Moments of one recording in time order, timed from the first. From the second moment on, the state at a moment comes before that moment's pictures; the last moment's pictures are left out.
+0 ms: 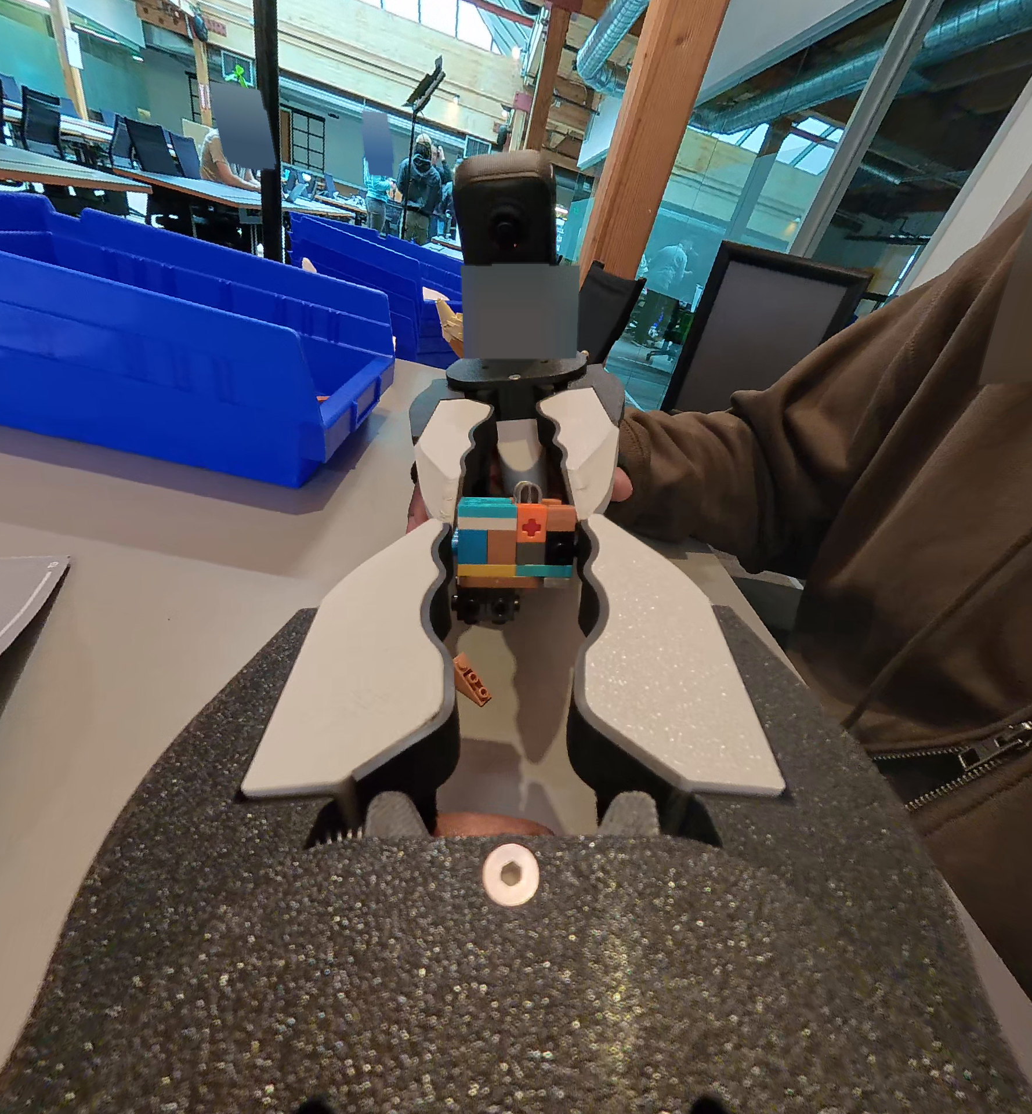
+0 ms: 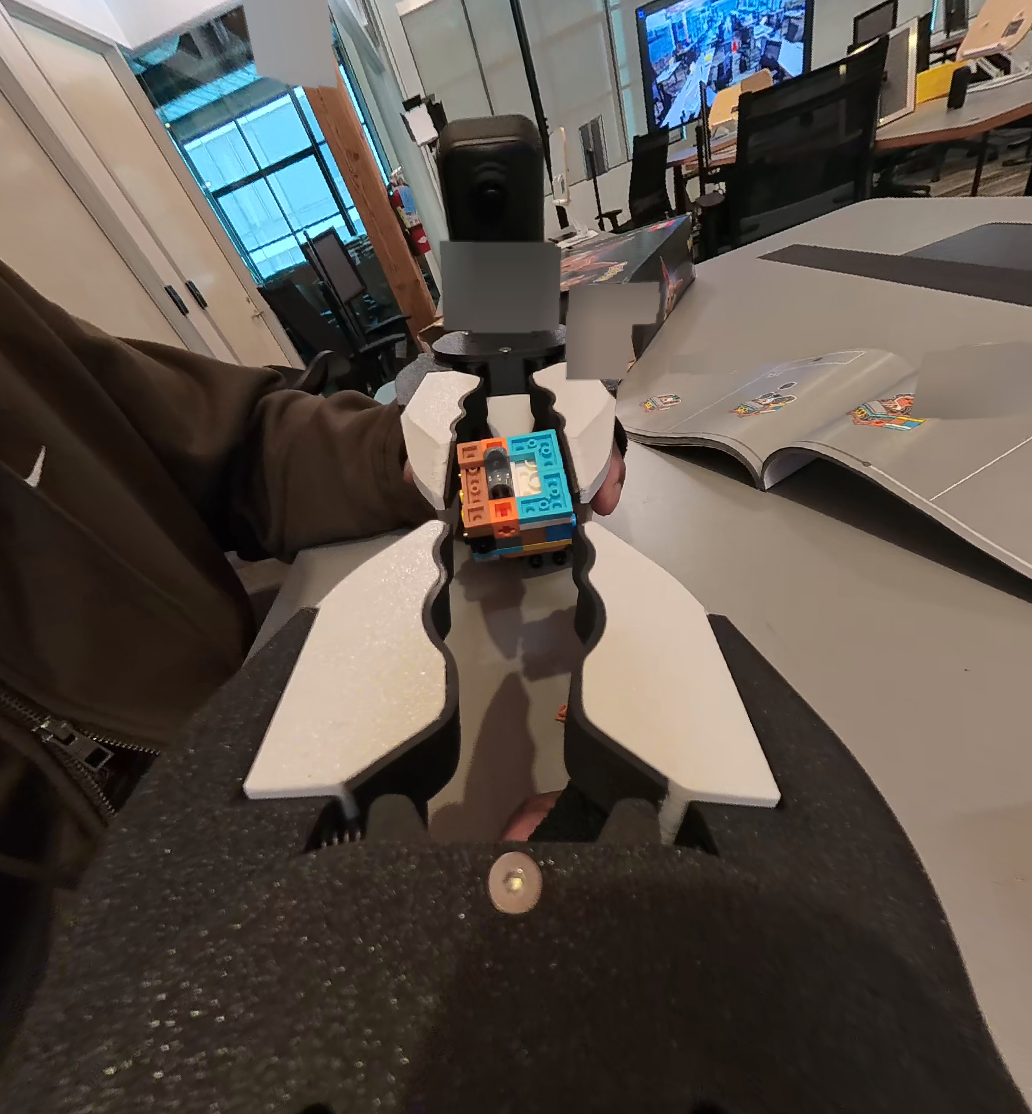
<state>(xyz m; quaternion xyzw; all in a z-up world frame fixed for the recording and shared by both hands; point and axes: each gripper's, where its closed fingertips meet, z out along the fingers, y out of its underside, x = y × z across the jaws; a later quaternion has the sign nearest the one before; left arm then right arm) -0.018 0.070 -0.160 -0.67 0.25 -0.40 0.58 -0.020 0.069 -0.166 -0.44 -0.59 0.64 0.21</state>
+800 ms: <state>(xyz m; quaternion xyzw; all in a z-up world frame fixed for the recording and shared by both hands) -0.020 0.082 -0.162 -0.68 0.22 -0.37 0.59 -0.028 0.082 -0.153 -0.46 -0.53 0.66 0.26</state>
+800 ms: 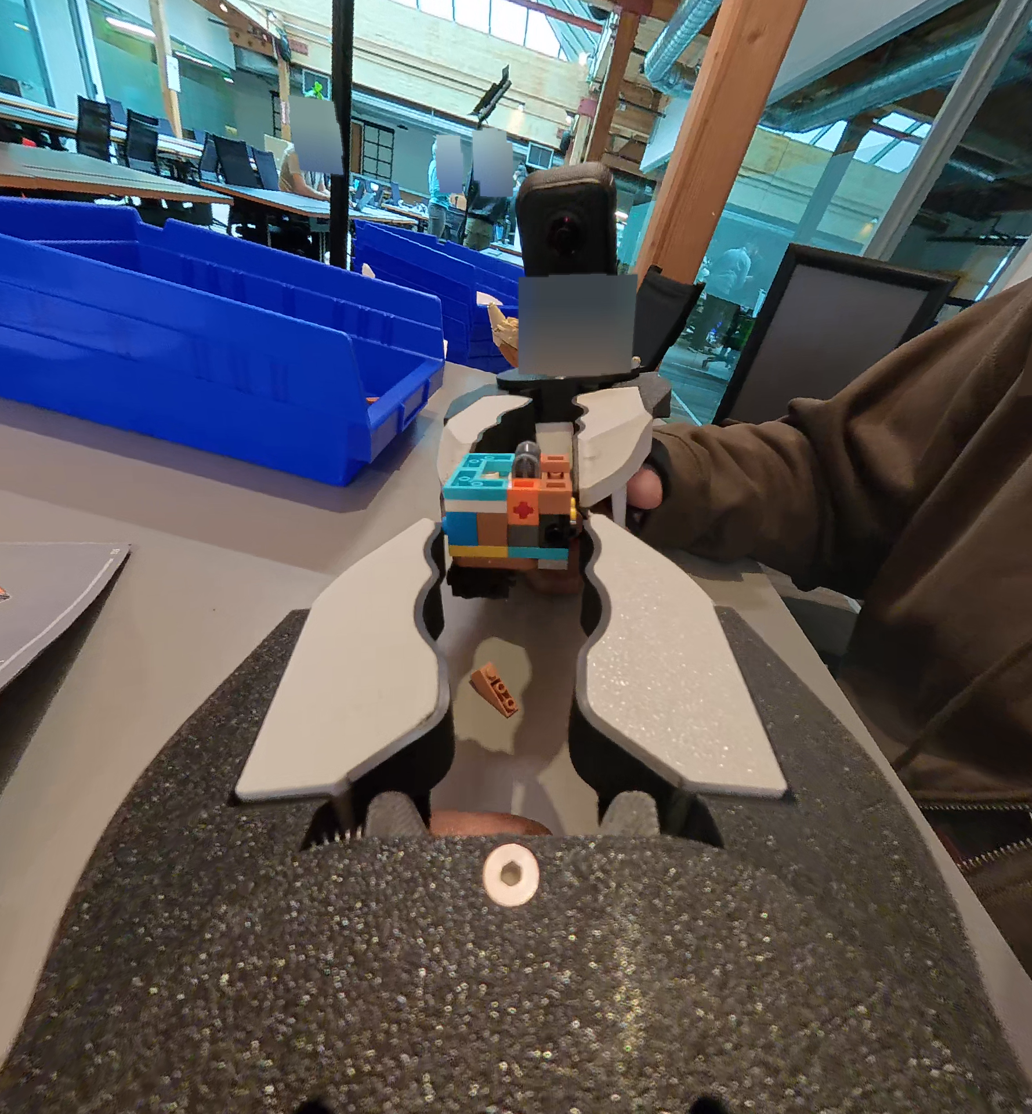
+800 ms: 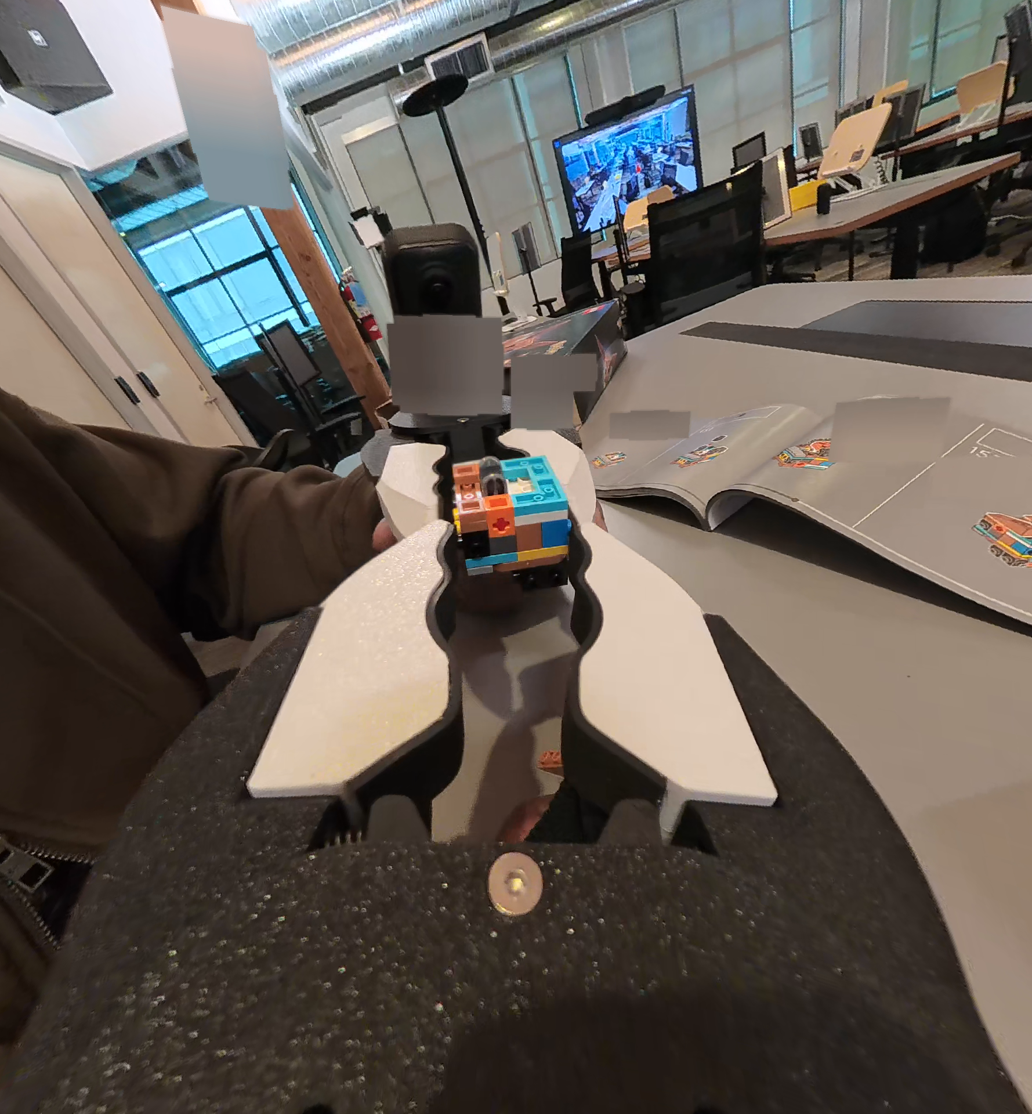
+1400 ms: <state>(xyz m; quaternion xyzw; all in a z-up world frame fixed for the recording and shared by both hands) -0.027 0.079 -0.152 -0.66 0.23 -0.34 0.63 -0.018 0.091 -0.147 -0.43 -0.57 0.63 0.30</state>
